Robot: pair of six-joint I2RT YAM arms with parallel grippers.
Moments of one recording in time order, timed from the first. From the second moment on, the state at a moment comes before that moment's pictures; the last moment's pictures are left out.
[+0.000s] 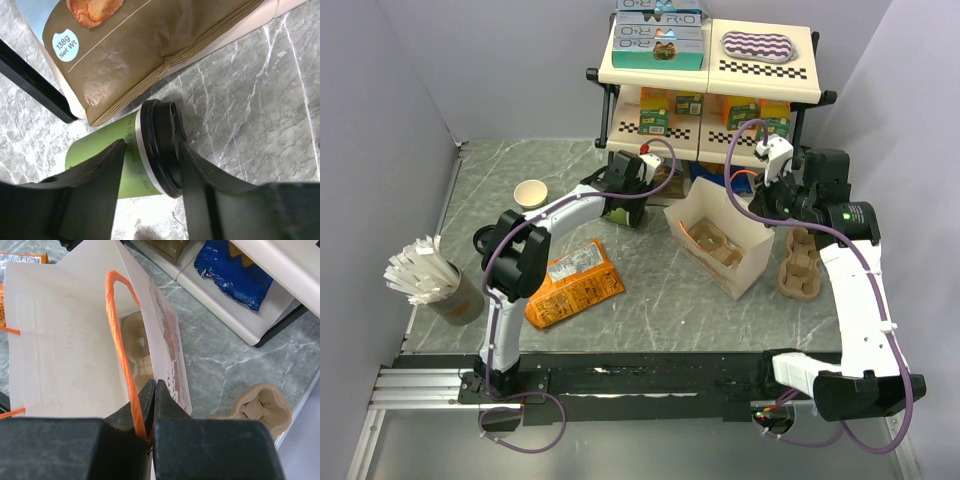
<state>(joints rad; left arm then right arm) -0.60 2.11 1.70 -0.32 -0.07 0.10 0.05 1.15 1.45 -0.95 -0.38 -0.35</state>
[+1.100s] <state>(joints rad) -0.45 1.85 1.67 -0.36 0.25 0.07 0.10 1.19 1.80 -0.97 -0.43 -0.37</state>
